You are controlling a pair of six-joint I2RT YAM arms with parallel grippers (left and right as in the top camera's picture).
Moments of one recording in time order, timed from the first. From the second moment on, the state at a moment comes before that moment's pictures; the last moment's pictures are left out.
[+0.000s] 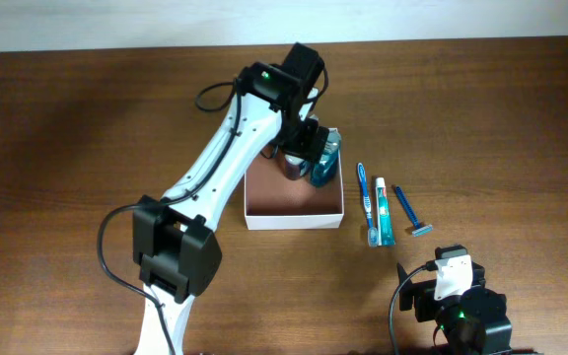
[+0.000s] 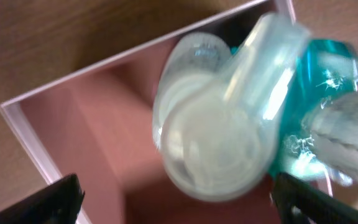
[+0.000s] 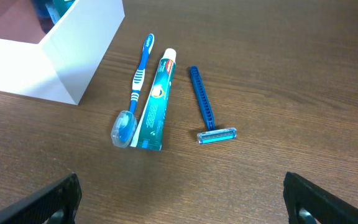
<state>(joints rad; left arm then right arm) -0.54 2.20 2.21 -1.36 0.02 -0.17 0.16 0.01 0.28 -0.83 0.03 -0.04</state>
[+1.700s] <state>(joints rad) -0.28 1.55 2.59 -1.69 -0.16 -0.04 0.16 0.01 0.27 -0.47 -0.35 0.03</state>
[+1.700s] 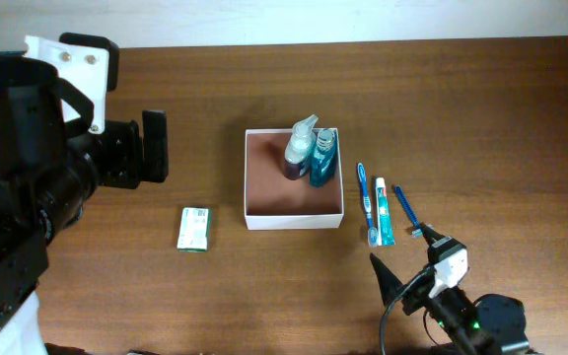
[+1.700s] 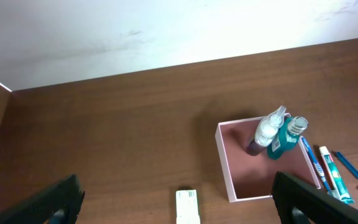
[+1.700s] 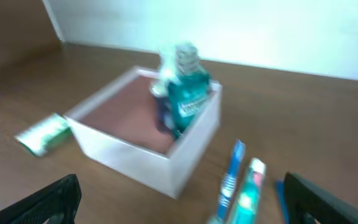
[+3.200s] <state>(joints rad) -0.28 1.55 2.59 -1.69 -0.16 -0.04 0.16 1.79 1.26 -0.97 -0.26 0.18</state>
